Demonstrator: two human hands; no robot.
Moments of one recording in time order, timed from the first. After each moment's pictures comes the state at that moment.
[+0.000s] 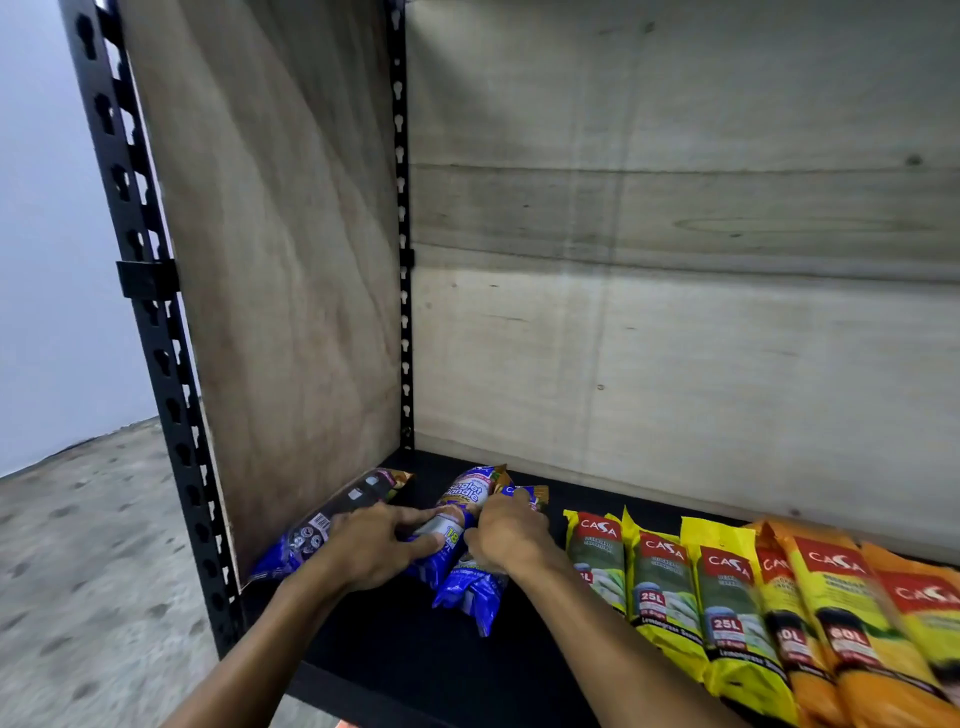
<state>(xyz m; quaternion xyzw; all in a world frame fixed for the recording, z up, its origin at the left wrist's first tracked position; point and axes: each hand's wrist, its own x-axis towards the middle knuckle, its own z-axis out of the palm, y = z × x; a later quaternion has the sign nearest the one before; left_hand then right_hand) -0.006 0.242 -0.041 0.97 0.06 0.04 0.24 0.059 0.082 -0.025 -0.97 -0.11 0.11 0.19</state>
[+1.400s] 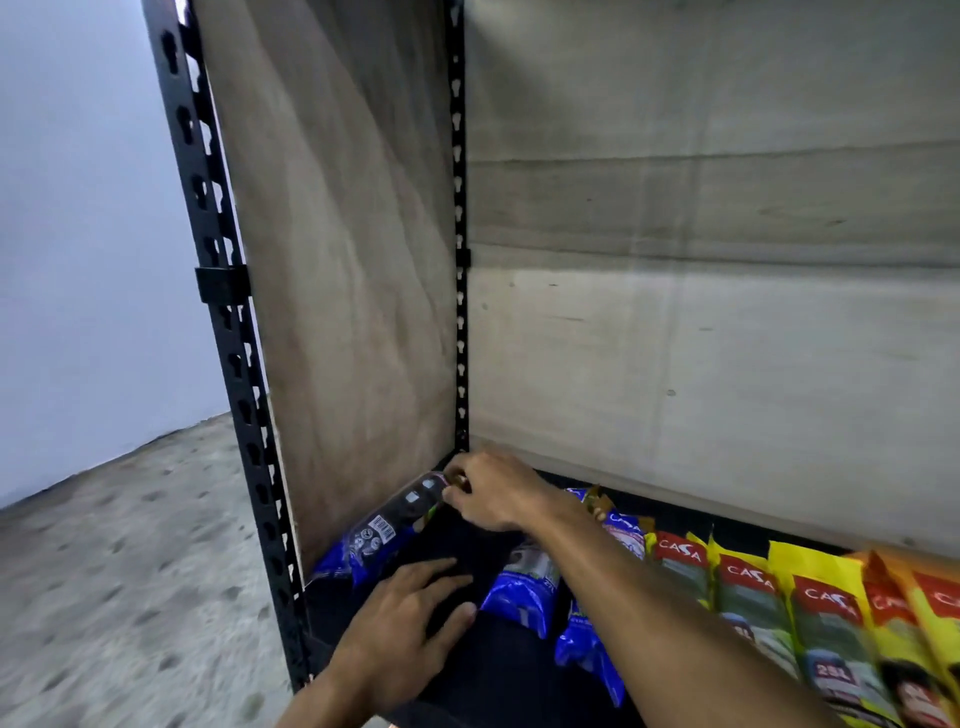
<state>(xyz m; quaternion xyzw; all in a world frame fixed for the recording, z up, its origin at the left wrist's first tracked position) -0.062 0.240 -0.093 0.98 0.04 0.12 0.18 0.076 0.140 0.008 -0.91 -0.39 0.02 0.15</state>
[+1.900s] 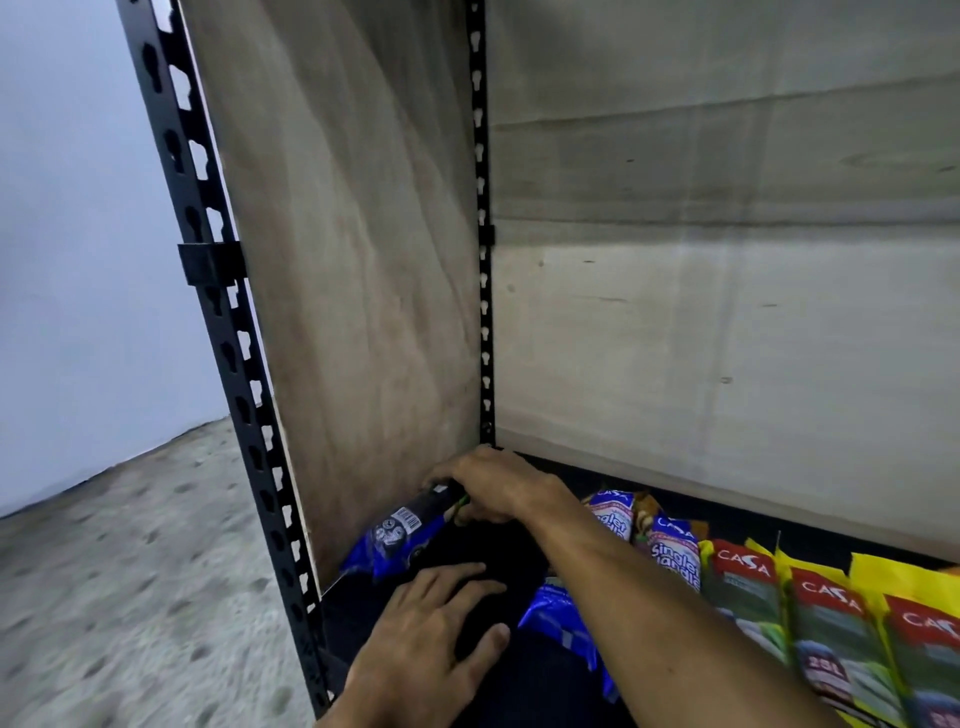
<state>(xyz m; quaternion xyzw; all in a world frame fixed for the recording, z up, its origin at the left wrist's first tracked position) -0.057 0.246 -0.092 0.99 0.02 0.08 0.14 0.117 0.194 -0.017 -0.86 -0.51 0.02 0.05</state>
